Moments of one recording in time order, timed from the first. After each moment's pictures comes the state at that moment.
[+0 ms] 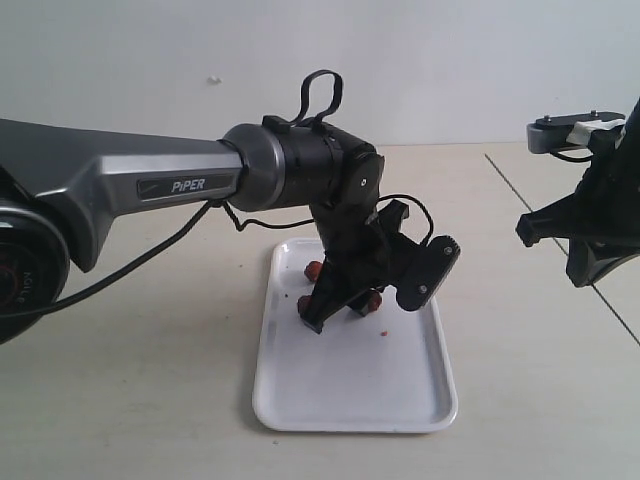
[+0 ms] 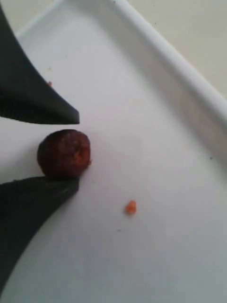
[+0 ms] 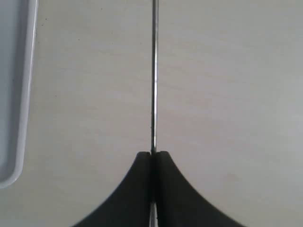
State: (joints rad) left arm -0.81 2.38 -1.86 0.00 0.83 1.49; right arm -0.02 1.69 -1.13 0.03 1.00 -0.06
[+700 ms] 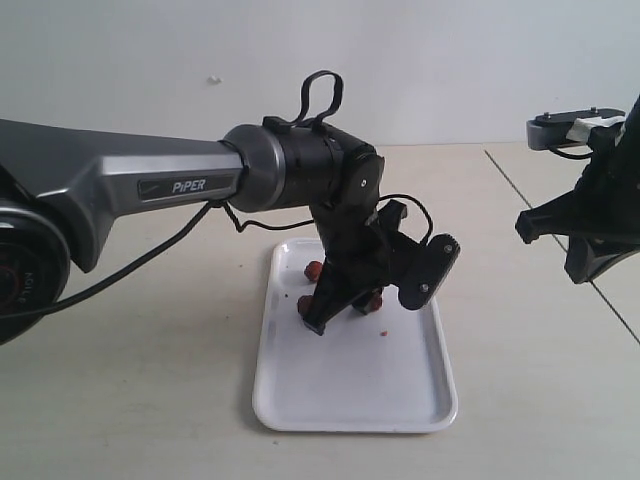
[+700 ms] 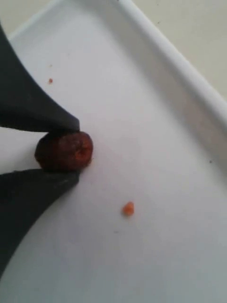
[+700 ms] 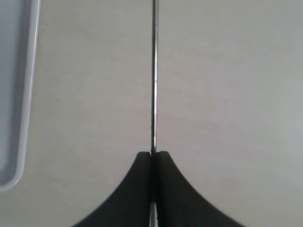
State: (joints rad) left arm -0.81 2.38 -1.86 0.00 0.83 1.46; right arm -0.02 1.69 -1.14 0.03 0.99 -0.06
